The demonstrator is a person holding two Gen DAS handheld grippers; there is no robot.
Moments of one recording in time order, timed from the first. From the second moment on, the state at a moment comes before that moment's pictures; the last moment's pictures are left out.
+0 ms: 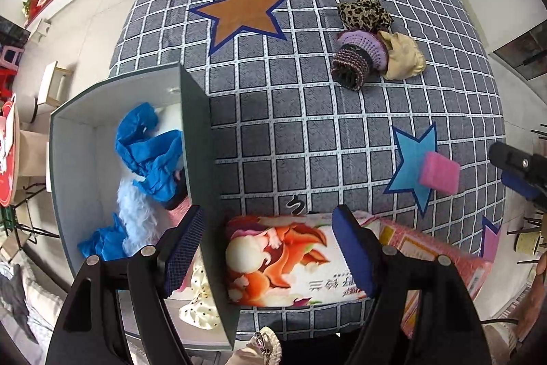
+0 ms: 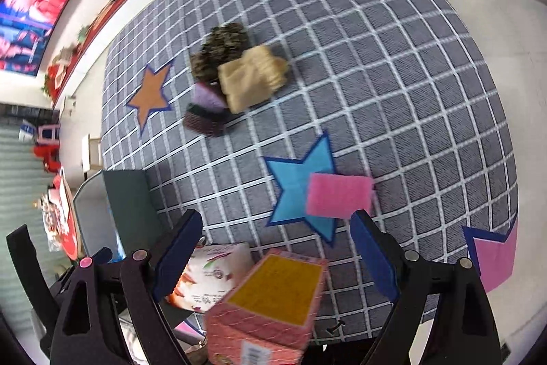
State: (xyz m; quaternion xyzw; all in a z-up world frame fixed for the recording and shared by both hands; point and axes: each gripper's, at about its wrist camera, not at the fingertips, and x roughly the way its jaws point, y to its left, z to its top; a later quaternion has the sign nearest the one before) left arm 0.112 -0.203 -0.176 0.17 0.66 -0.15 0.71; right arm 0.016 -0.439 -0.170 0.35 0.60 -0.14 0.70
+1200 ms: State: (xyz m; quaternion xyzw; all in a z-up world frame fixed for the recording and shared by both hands) left arm 0.136 -0.271 -0.225 0.24 0.70 -0.12 0.66; right arm 0.021 -0.417 -0.301 0.22 0.70 -0.09 0.67
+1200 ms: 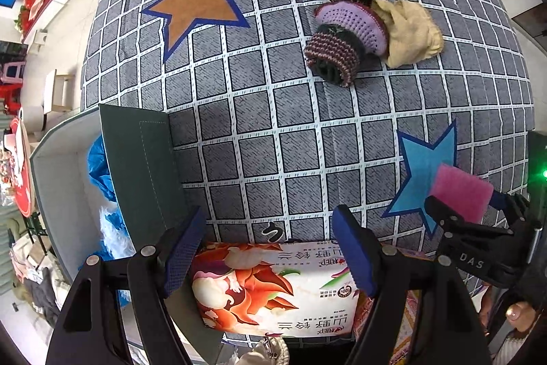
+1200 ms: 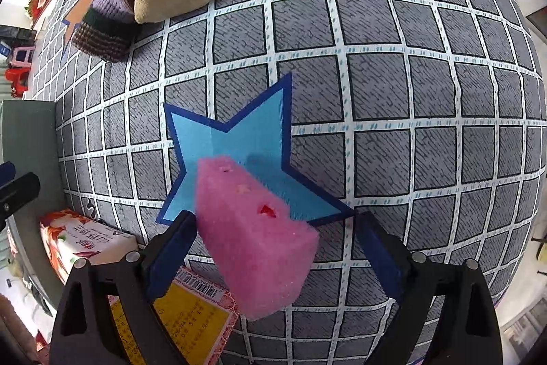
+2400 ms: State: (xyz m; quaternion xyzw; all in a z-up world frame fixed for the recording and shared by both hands) left arm 0.204 -0.369 -0.306 0.31 0.68 -0.16 0.65; right arm 0.045 -0.356 -0.313 -0.14 0.66 0.11 0.73
